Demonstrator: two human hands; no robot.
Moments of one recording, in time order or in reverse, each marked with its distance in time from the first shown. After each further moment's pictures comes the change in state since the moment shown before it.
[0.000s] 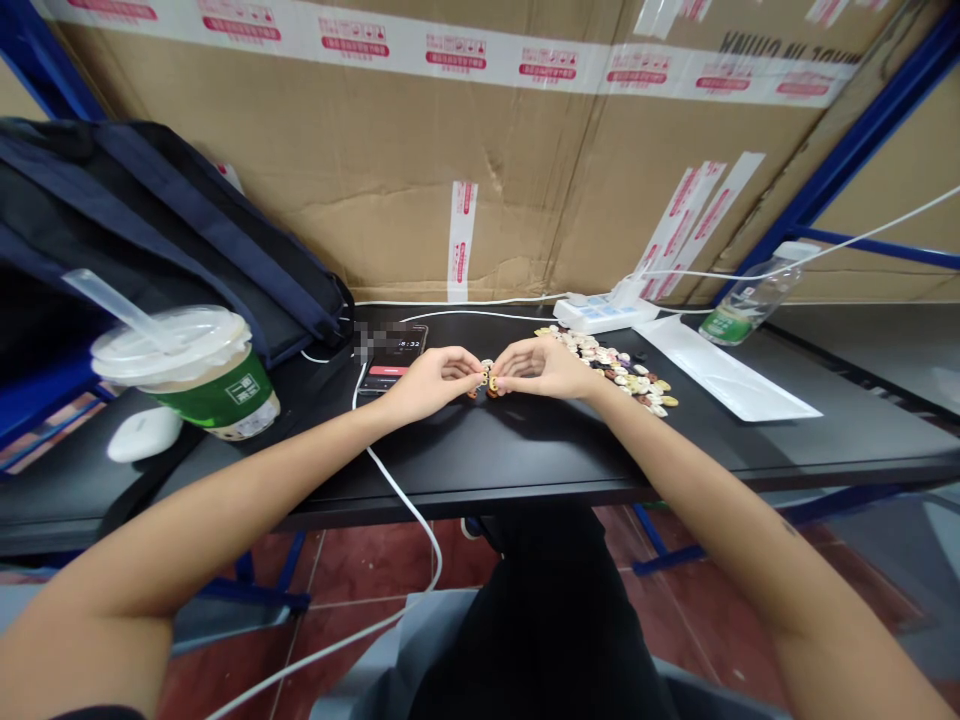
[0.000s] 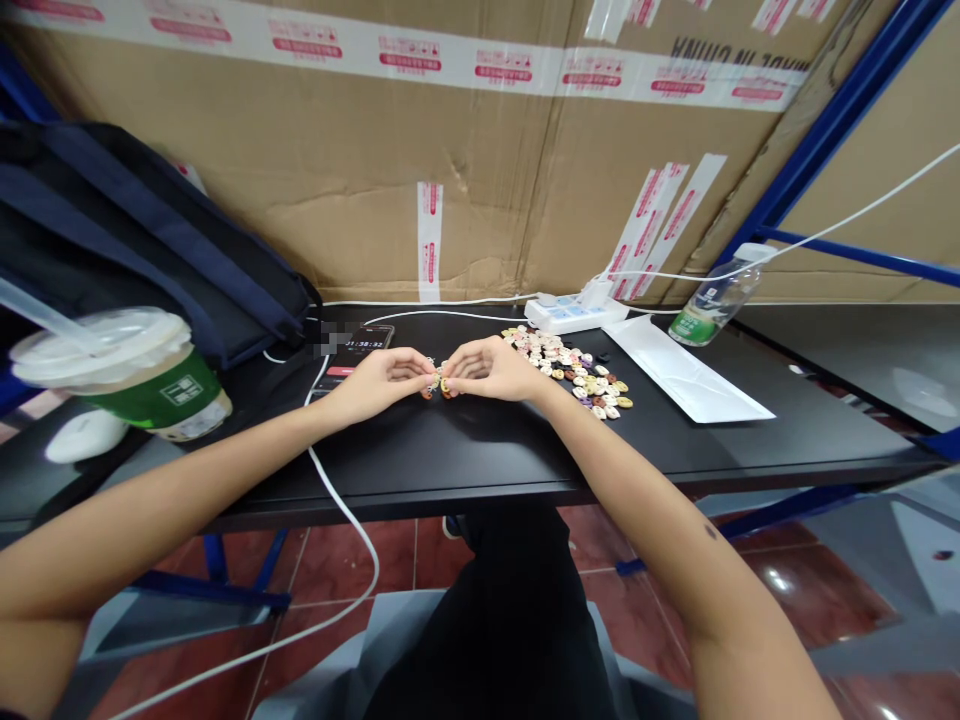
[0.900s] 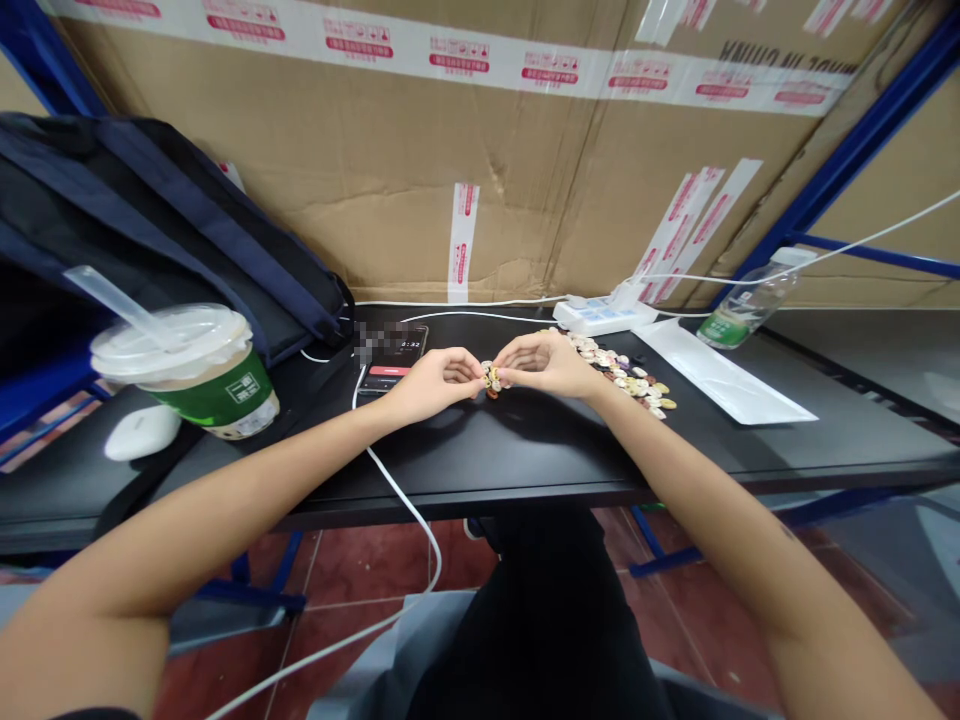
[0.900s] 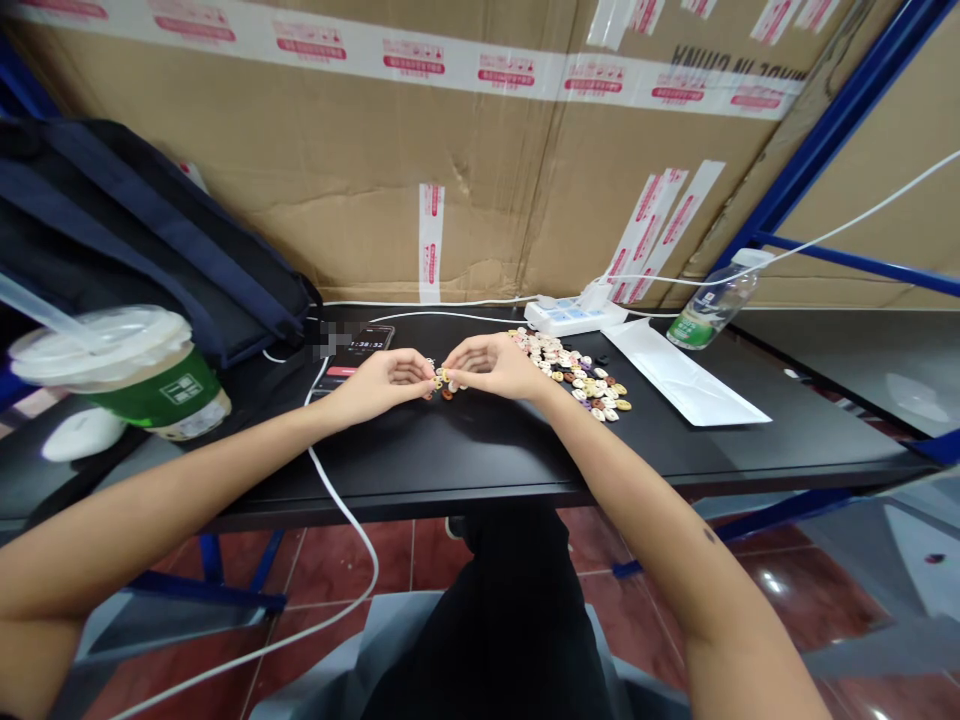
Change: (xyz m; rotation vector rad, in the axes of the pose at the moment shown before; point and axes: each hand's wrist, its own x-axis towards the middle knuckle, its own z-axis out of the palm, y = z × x) left_hand 0.000 -0.003 0.000 -0.034 -0.029 0.021; right_hand 0.001 -0.005 0.000 -0.062 0.115 -0.055
